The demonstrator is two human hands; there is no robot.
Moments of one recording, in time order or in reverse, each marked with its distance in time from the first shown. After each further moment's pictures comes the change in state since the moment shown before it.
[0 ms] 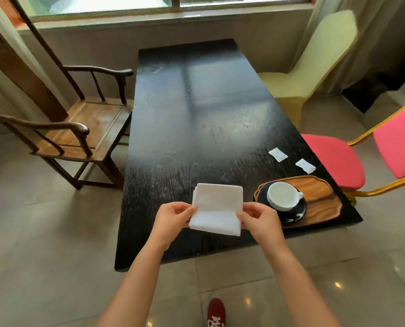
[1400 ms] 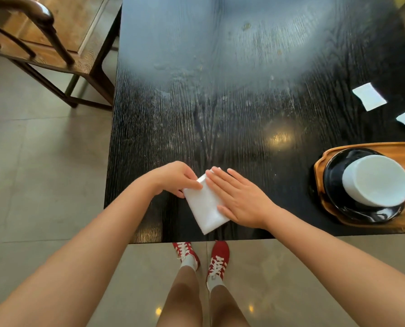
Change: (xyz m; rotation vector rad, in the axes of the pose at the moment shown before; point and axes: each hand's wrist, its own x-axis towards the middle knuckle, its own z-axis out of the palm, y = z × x) left_hand 0.165 -0.123 -0.032 0.492 -0.485 -0.462; right_hand 0.155 0.175 0.079 -1.439 -0.796 -0.926
